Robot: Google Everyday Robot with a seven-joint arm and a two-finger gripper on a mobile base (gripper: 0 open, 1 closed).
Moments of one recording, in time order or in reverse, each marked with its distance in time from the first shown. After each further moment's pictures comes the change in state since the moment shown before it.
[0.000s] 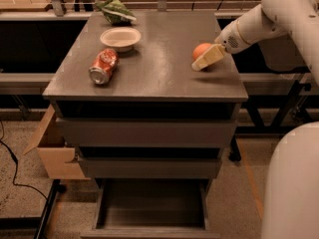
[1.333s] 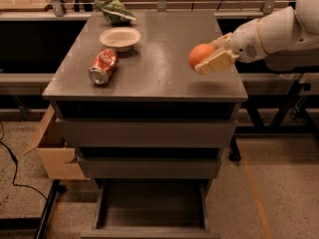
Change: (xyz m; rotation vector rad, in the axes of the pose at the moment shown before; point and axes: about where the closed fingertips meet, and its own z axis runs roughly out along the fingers) arm -0.012 0.096 -0.069 -0.126 -0.194 -0.168
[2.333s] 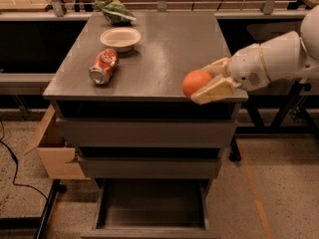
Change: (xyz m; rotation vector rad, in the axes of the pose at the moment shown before) arm 0.018 0.097 -0.005 -0.150 -0.020 -0.025
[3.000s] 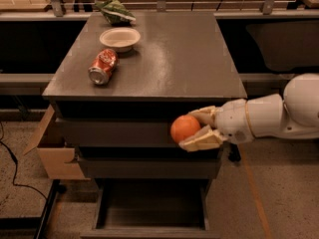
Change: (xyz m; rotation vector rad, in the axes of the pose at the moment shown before) arm 0.061 0.080 0.053 -0.029 -0.059 -0.003
